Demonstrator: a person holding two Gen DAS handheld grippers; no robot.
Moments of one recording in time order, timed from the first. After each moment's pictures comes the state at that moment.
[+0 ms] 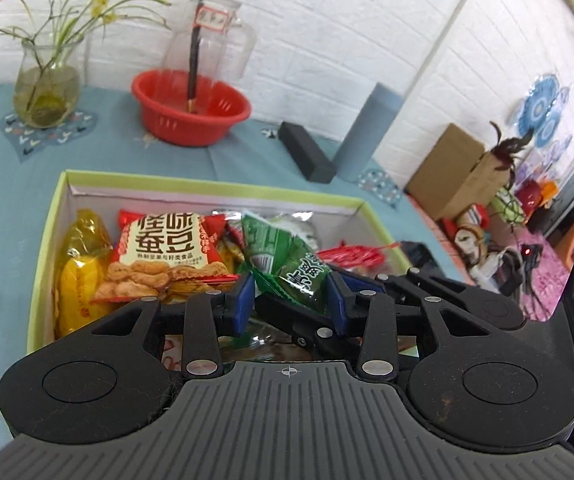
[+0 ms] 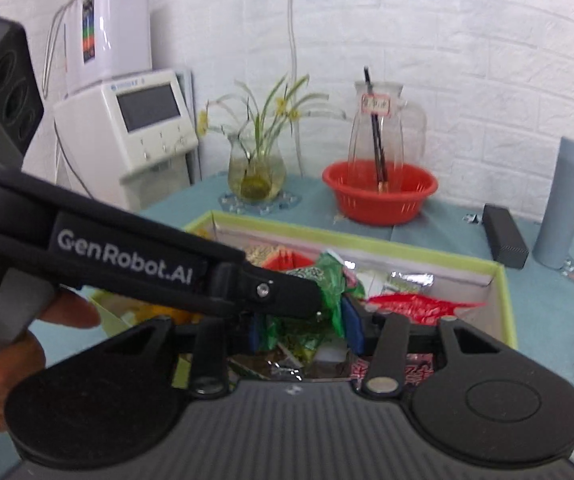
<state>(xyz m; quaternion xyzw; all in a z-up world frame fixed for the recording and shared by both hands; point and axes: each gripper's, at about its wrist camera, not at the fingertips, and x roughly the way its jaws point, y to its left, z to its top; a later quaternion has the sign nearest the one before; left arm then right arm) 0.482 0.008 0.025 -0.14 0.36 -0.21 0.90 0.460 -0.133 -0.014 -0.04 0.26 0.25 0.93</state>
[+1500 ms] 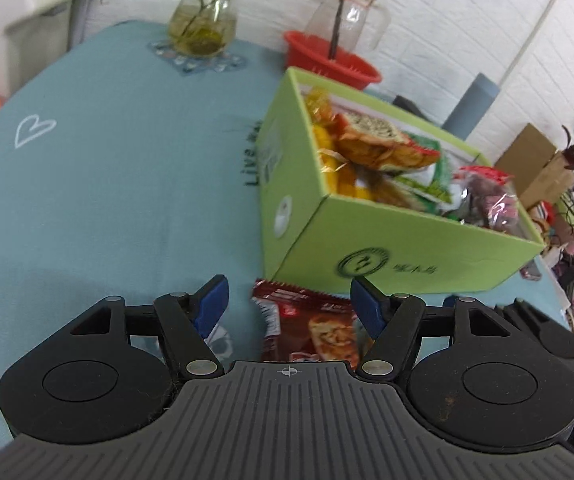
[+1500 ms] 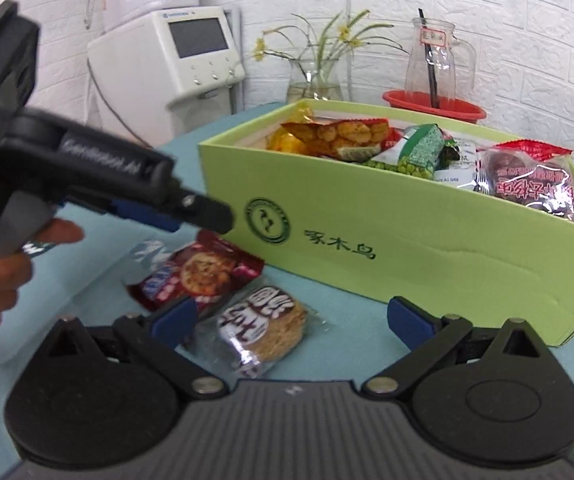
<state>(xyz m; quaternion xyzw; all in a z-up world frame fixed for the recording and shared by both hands) 0.401 0.117 -0.035 -0.16 0.41 -0.10 0.89 0.377 -0.084 -0.078 -0.06 0.31 0.25 0.91</state>
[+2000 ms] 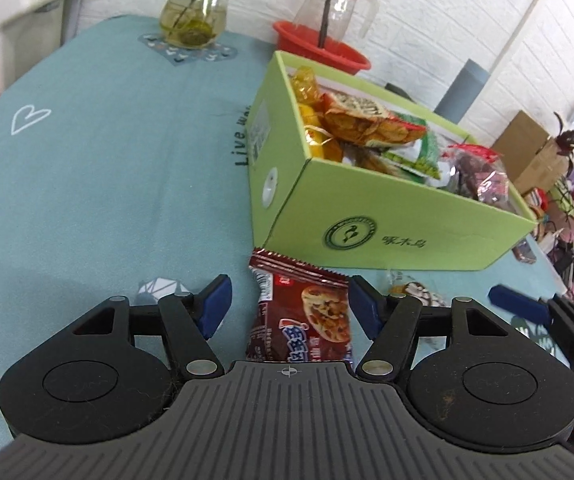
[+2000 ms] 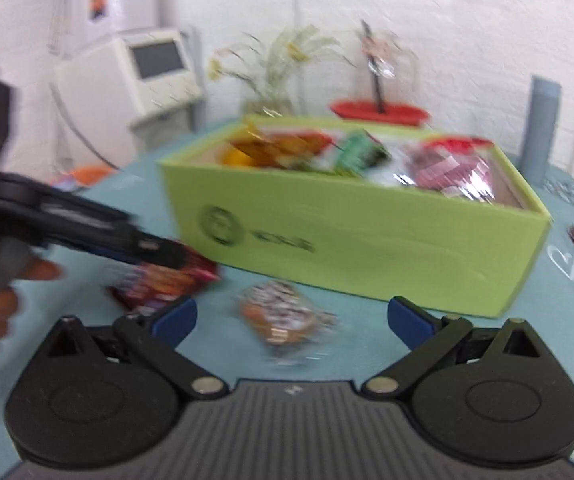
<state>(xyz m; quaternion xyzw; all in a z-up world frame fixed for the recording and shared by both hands) 0.382 0.111 -0.030 -0.16 0.40 -0.12 0.89 0.324 -0.100 -0.049 -0.04 0.27 0.25 0.93</state>
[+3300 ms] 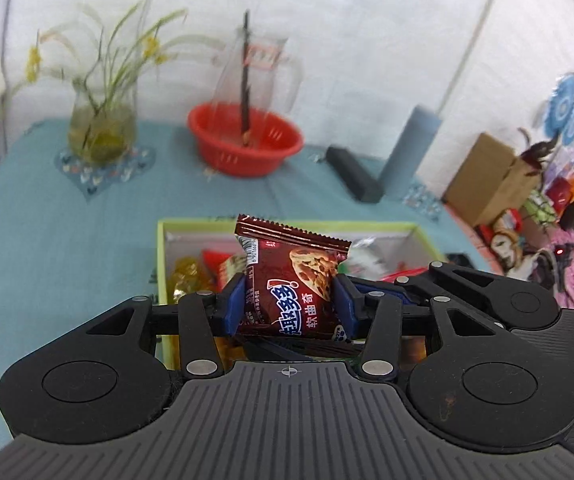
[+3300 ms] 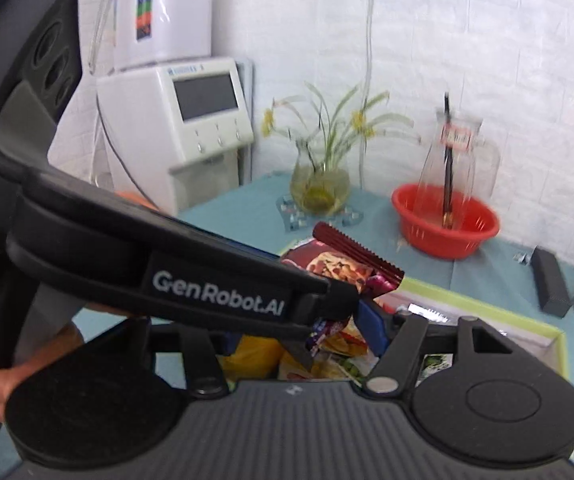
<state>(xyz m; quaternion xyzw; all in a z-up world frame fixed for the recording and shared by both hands) 0.487 0.056 0.041 -0.10 0.37 -0.16 0.91 0.470 -0.061 0.006 -0.08 0.28 0.30 0.91</state>
